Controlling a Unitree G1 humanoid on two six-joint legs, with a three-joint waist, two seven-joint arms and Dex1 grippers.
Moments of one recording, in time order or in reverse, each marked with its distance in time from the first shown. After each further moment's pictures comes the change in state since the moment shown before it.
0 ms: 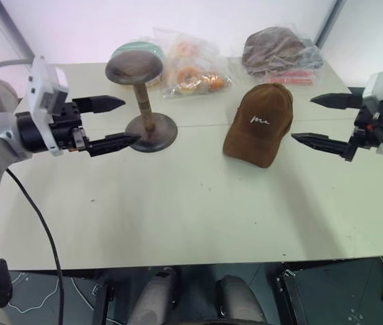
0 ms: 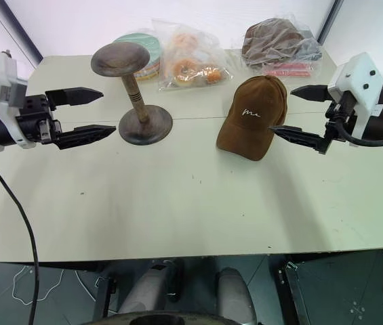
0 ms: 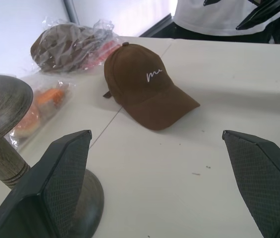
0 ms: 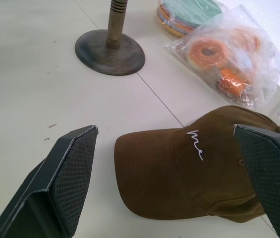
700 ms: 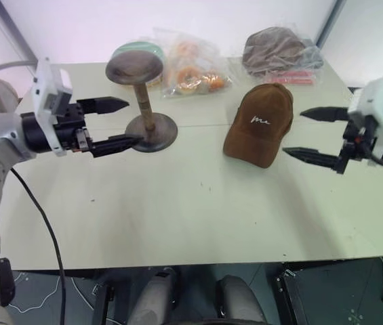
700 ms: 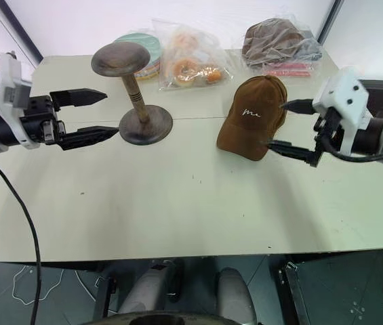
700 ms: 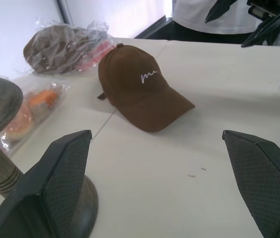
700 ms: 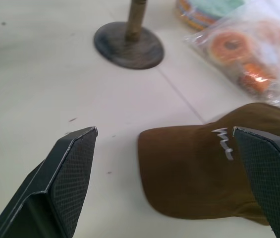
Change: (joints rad) left arm -0.004 -0.018 -0.028 0.004 0.001 -0.007 -0.006; right arm 0.091 0.022 0.006 -0.167 0.013 0.068 -0.073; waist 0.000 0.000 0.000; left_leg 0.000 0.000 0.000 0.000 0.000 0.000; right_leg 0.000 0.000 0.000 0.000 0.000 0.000
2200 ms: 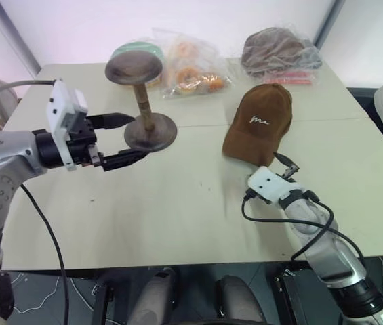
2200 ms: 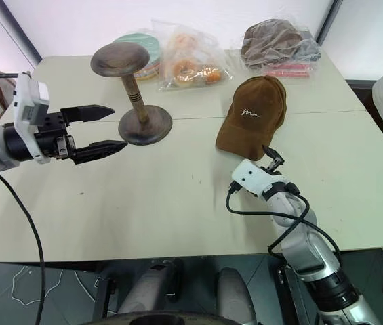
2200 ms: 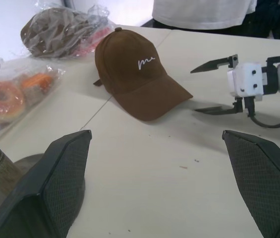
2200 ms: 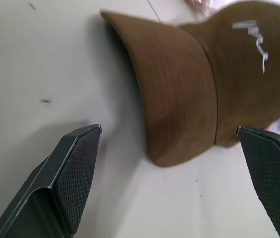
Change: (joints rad) left arm 0.120 -0.003 0.031 -0.125 -0.047 0.036 0.119; right arm 0.254 0.506 0.518 0.081 -1.026 -0.239 -0.795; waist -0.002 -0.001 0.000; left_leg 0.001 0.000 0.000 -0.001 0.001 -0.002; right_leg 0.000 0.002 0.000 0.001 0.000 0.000
